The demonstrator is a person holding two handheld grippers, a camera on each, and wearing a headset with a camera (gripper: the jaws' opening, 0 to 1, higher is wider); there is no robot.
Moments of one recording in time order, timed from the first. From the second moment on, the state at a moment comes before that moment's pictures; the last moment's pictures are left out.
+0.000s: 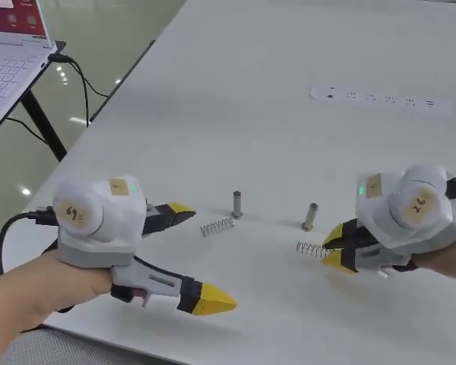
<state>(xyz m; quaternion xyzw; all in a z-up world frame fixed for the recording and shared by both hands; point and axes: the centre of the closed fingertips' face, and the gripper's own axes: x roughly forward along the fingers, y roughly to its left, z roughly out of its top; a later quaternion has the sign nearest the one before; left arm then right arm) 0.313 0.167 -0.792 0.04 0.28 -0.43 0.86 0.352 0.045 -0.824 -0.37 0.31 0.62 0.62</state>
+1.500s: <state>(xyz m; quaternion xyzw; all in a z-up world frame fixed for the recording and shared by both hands) 0.320 0.060 -0.771 0.00 0.19 -0.56 0.80 0.313 0.054 -0.781 -0.36 0.26 0.65 0.62</state>
